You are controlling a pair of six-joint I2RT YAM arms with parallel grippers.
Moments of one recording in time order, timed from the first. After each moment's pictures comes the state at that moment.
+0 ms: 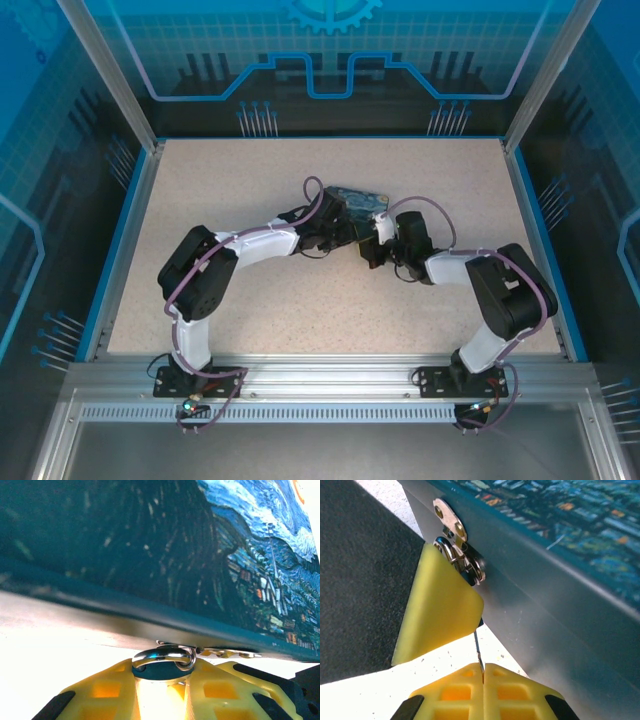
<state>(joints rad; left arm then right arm) -0.67 1.92 1.27 -0.20 0.12 -0.98 0.37 1.65 0.63 0.37 -0.45 0.12</state>
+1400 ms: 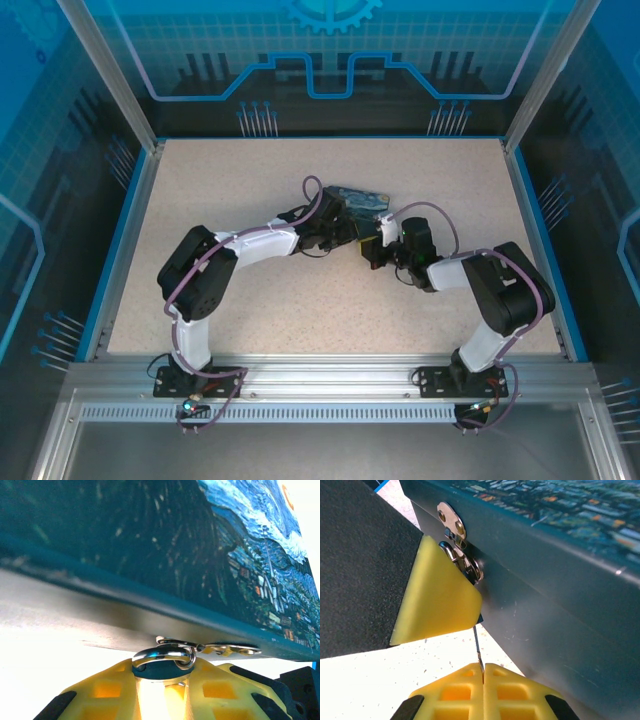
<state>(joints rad) -0.67 1.92 1.27 -0.18 0.13 -1.01 0.35 1.68 0.55 0.59 -0.47 0.18</state>
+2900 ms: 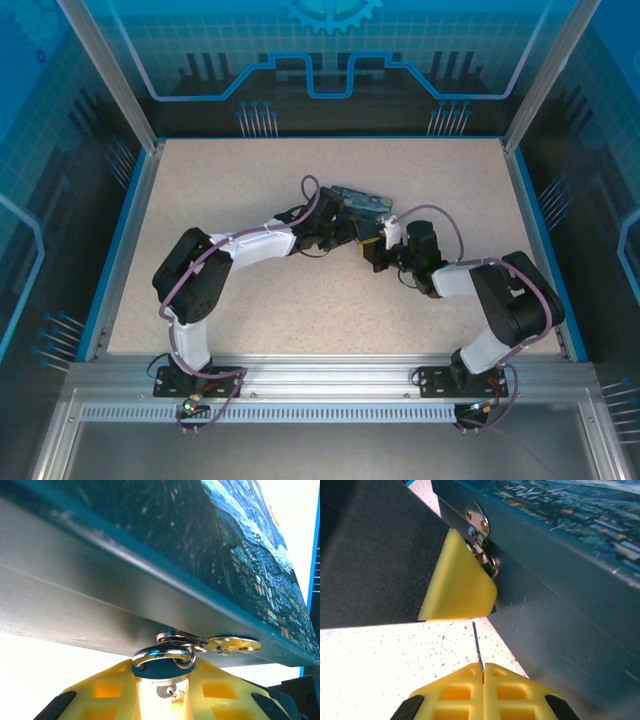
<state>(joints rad) -0.67 1.88 1.25 -0.17 0.14 -1.01 0.35 1.58 0.49 0.60 -0.49 0.17</state>
